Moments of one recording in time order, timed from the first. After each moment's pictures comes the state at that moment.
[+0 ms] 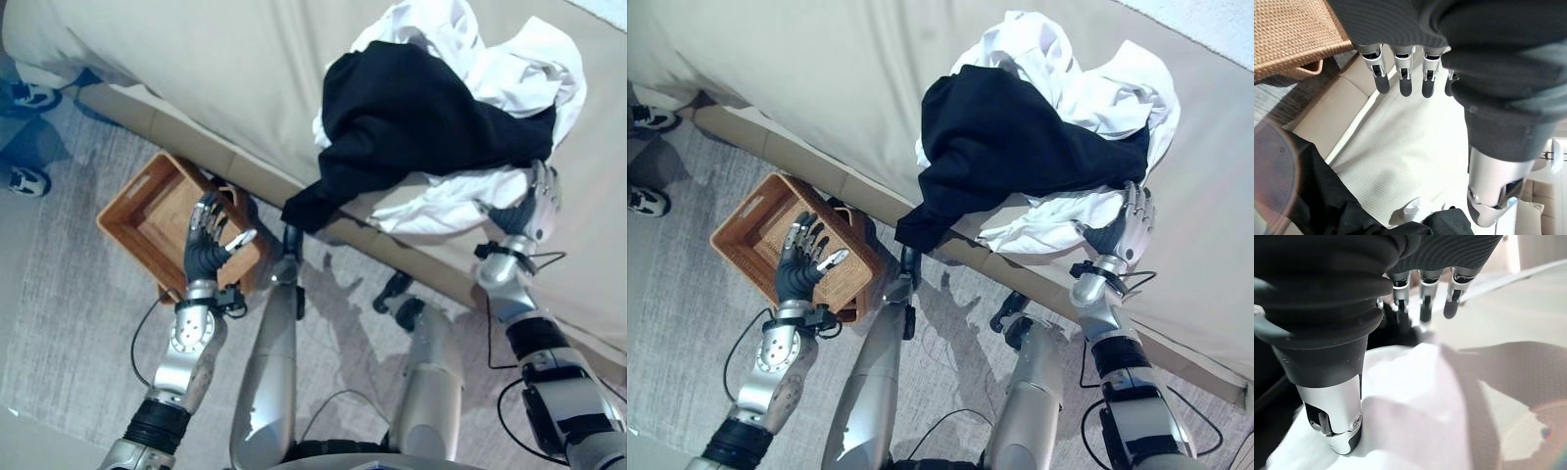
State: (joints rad) left arm -0.08 0.41 -0.21 0.06 -0.48 -0.36 0.33; right arm -0.50 -0.48 0.06 0.63 -0.38 0.00 -0.85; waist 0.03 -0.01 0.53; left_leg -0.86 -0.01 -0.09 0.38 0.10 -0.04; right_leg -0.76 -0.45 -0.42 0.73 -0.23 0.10
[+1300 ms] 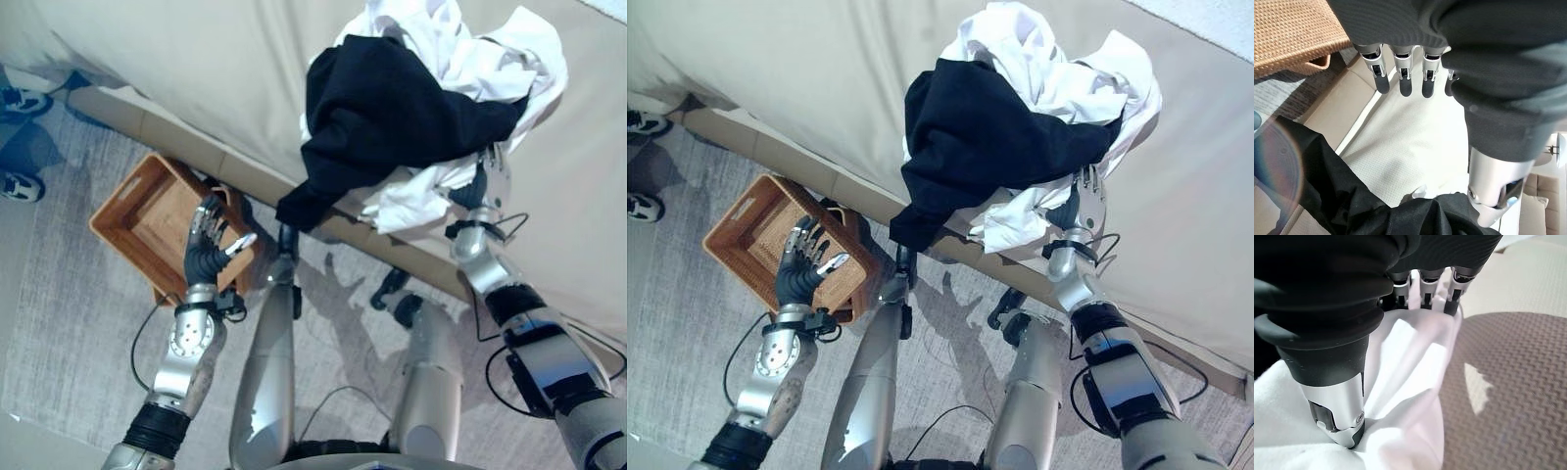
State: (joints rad) left arm -0.06 0.41 -0.21 0.06 -0.49 -0.36 0.31; right arm -0.75 -0.45 0.27 0.81 -0.38 0.03 -0.68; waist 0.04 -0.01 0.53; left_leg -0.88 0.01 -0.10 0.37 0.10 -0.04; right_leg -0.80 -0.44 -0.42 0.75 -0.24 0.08
